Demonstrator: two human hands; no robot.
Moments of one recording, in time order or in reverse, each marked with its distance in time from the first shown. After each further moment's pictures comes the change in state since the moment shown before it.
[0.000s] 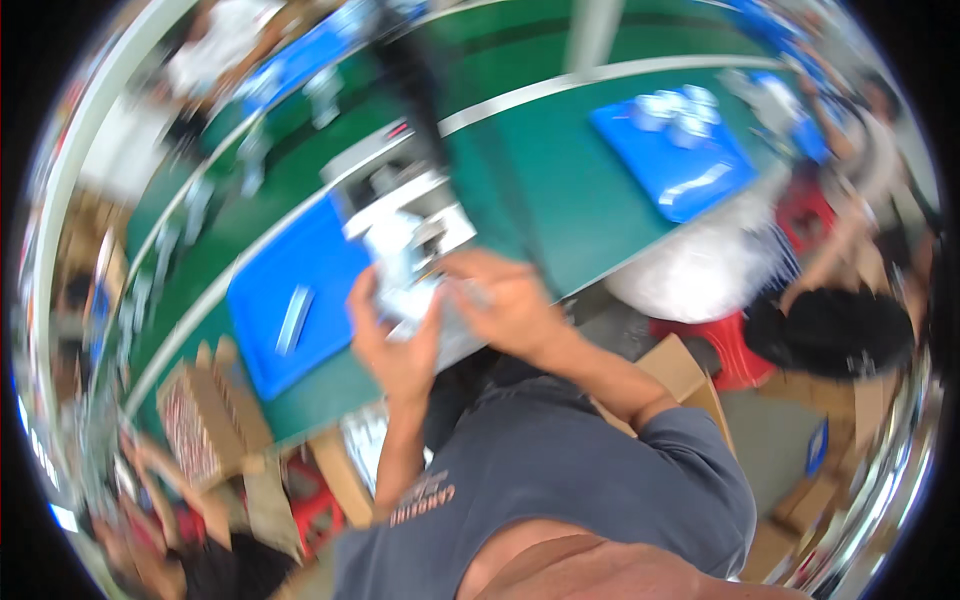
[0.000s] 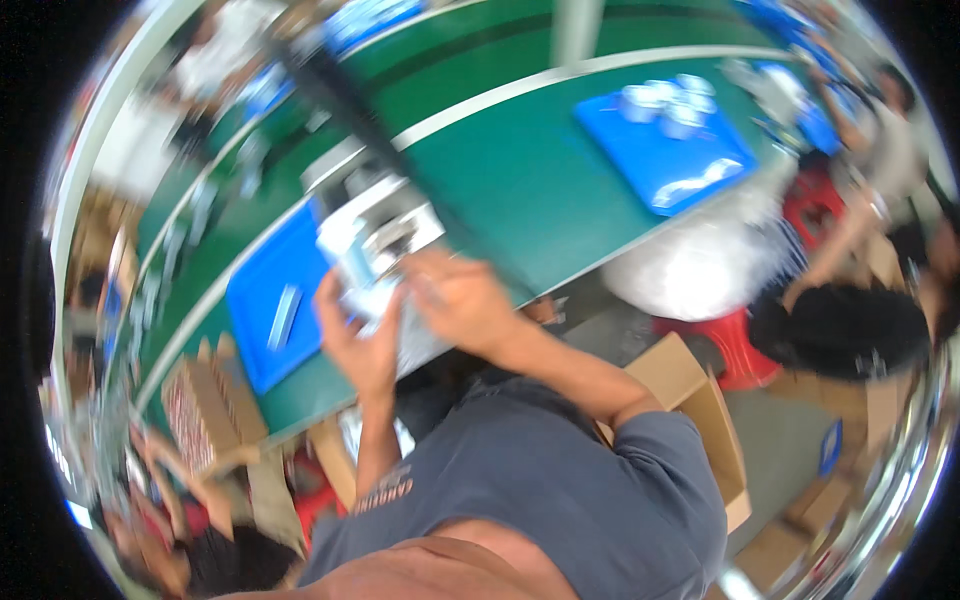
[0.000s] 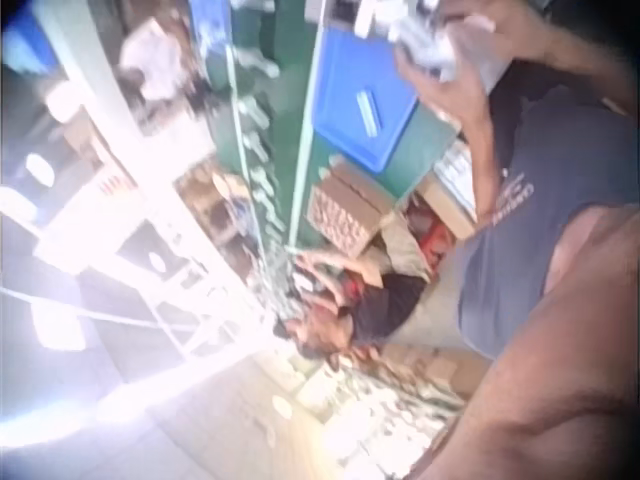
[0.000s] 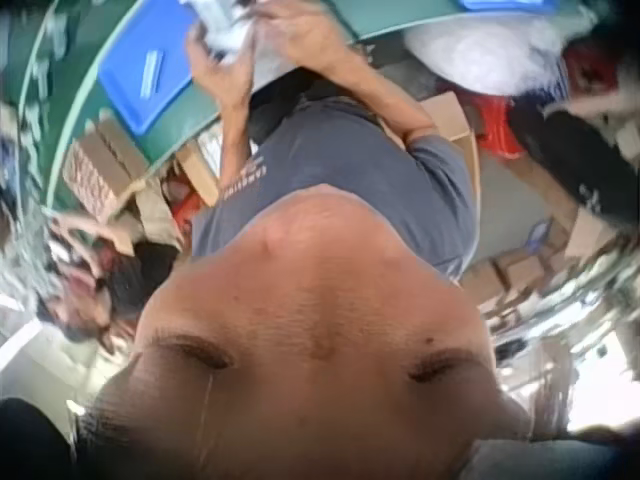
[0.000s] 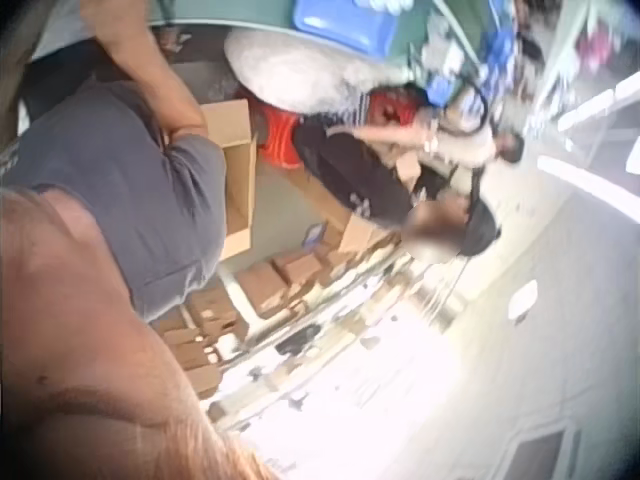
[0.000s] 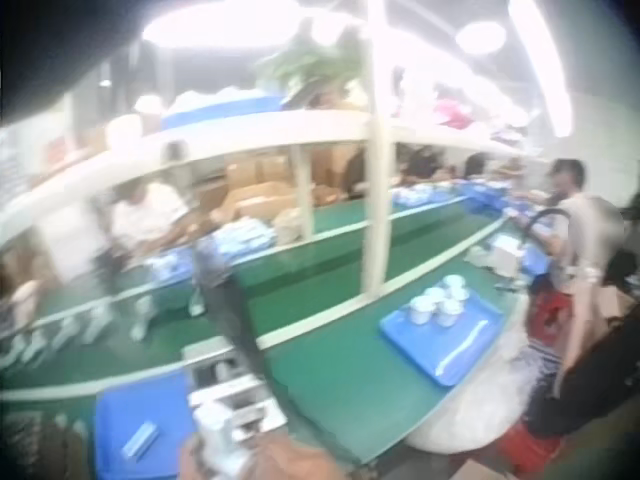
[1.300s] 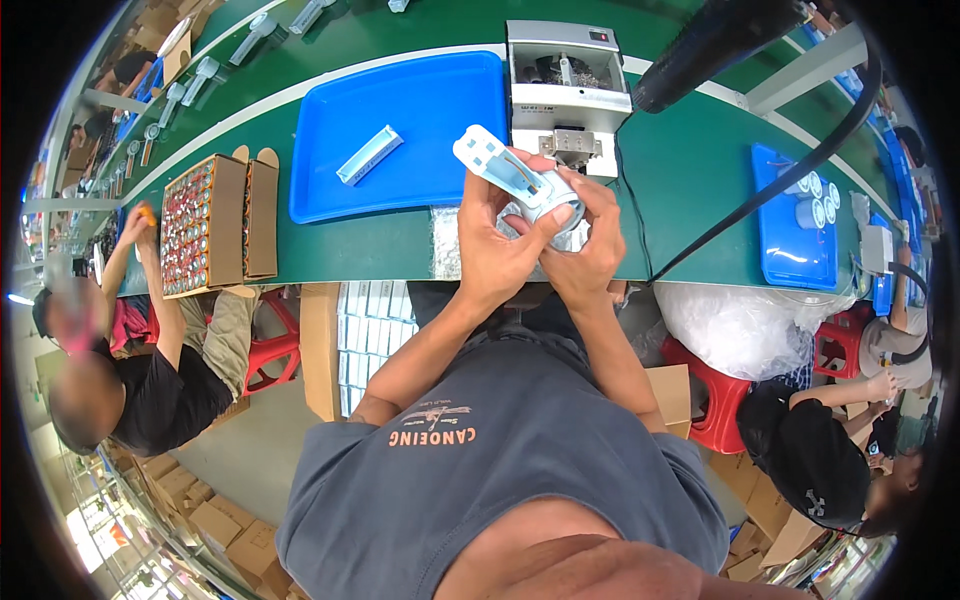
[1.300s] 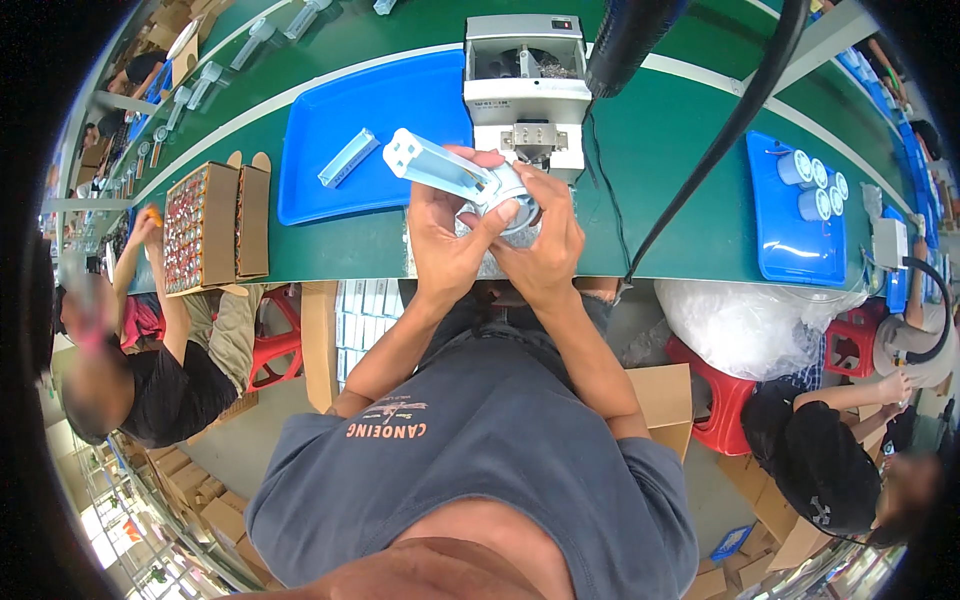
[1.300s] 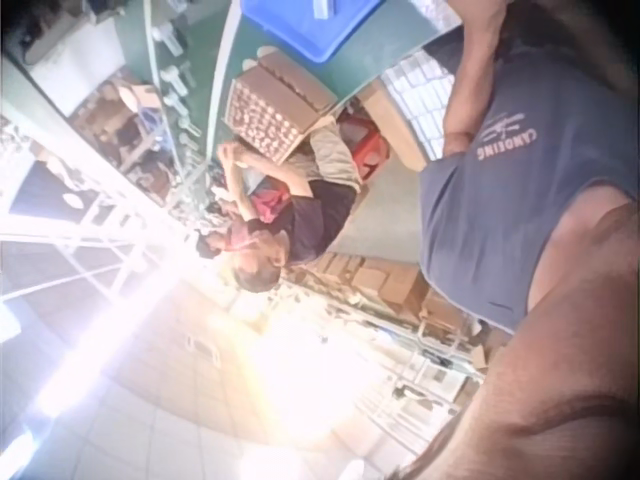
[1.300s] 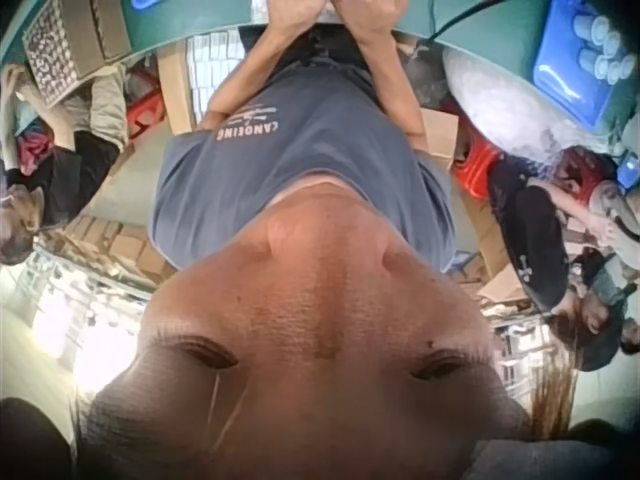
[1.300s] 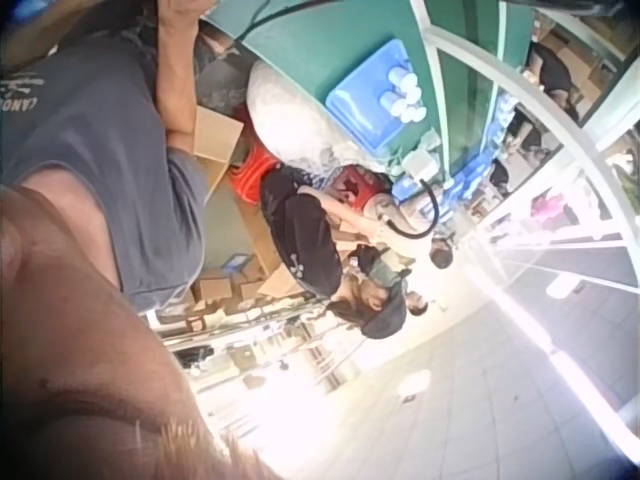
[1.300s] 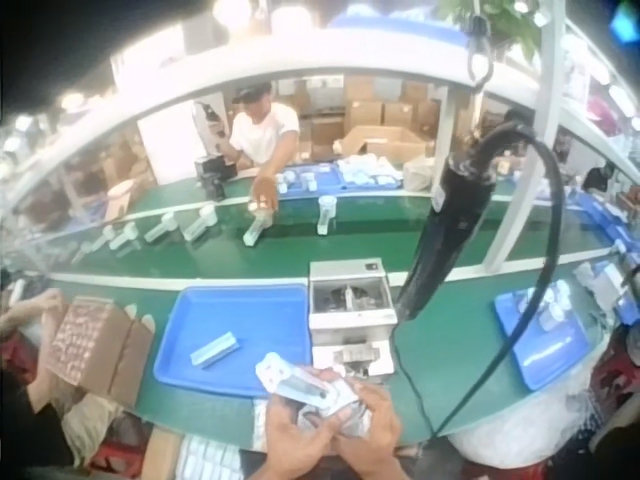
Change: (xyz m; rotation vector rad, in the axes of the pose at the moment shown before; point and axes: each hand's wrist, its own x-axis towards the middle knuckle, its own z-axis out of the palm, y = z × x) left_hand -0.006 -0.015 0.006 -0.653 -0.092 -0.111; right_hand -0.011 0.022 0.065 0.095 0.291 -0.216
